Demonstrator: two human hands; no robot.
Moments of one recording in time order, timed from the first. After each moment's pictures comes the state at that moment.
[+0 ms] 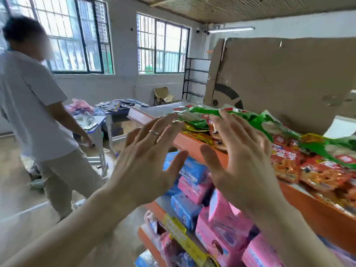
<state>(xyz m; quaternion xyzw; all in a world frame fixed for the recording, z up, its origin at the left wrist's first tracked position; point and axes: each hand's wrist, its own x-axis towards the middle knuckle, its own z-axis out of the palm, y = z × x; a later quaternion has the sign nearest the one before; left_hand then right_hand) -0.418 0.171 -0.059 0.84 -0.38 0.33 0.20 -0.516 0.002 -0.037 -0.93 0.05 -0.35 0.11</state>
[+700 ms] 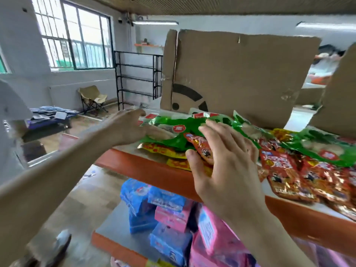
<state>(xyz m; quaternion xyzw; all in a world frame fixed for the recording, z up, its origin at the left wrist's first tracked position) -0.175 0.065 -0.016 0.89 -0.43 0.06 0.16 -0.425 0.007 -0.047 -0.88 0.25 -0.39 0.03</state>
